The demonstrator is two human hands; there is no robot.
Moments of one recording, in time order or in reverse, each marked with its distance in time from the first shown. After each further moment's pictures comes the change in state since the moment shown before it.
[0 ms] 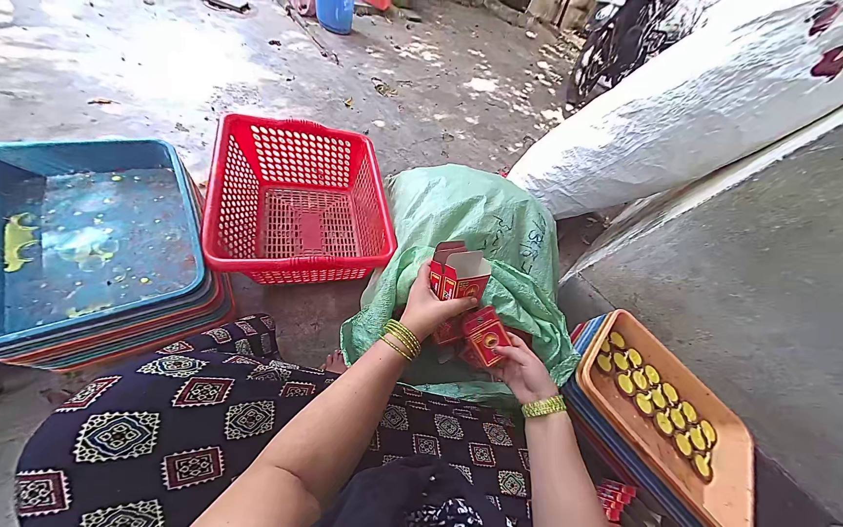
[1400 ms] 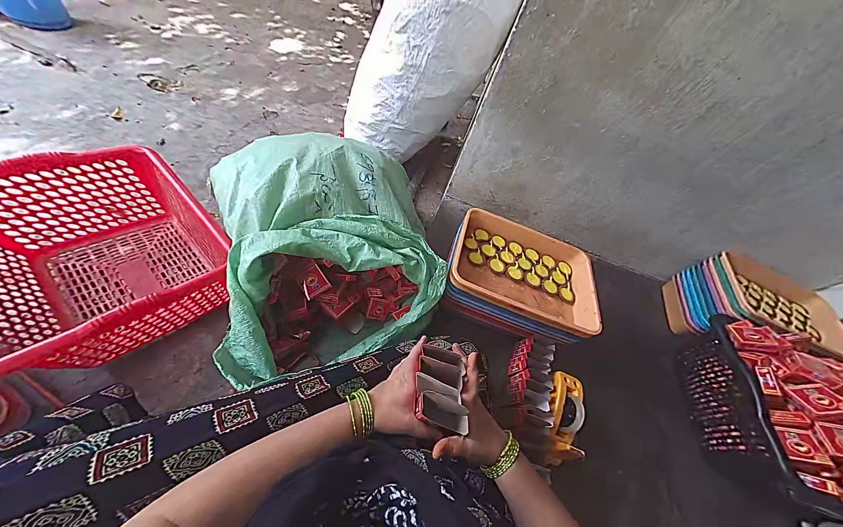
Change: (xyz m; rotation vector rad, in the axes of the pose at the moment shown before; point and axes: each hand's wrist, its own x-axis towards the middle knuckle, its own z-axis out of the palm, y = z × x) left_hand -0.188 -0.066 0.117 0.453 -1.103 0.255; right_hand -0.218 0.113 -0.094 -0.575 0.011 -0.822
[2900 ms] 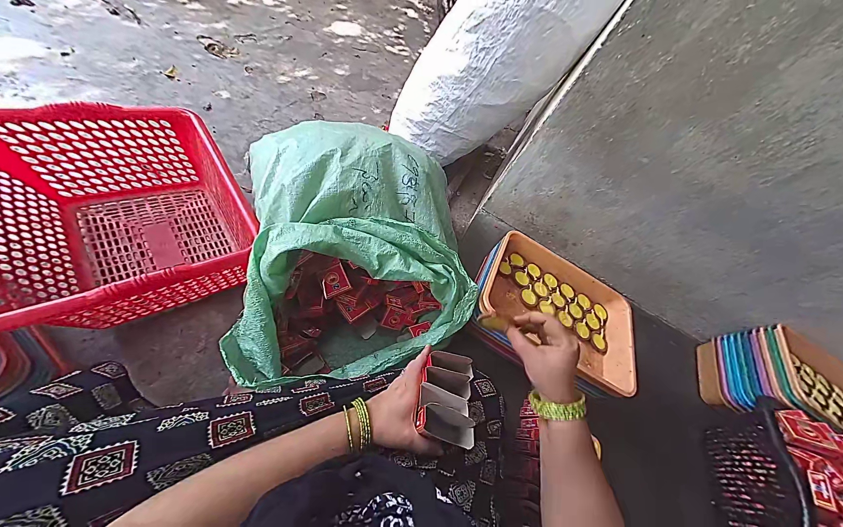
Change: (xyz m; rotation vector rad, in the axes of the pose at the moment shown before) left_hand 0.008 -0.028 -0.021 -0.057 0.151 -0.053; right_hand 0.160 0.003 -0.096 -0.435 0.353 -0.125
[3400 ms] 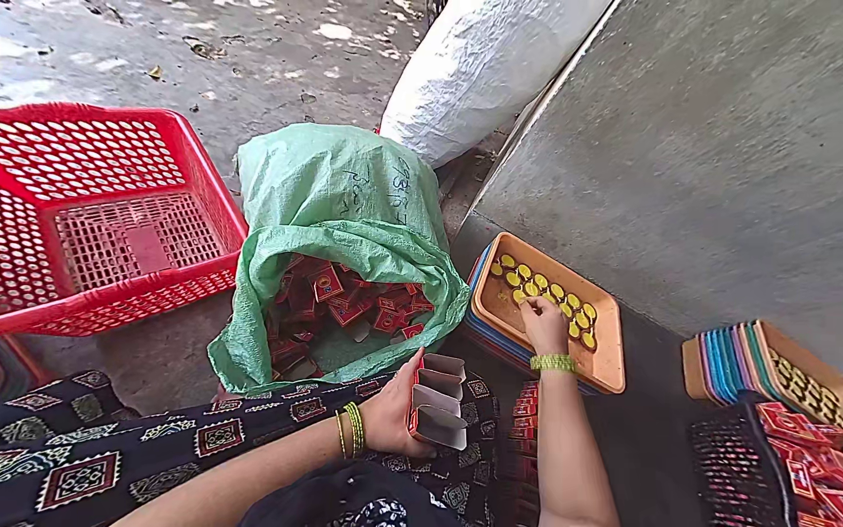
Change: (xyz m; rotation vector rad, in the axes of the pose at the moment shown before) left_hand -0.001 0.000 0.001 -0.015 -0.017 -0.041; right_hand 0.038 0.072 -0.015 -0.522 -0.145 0.526
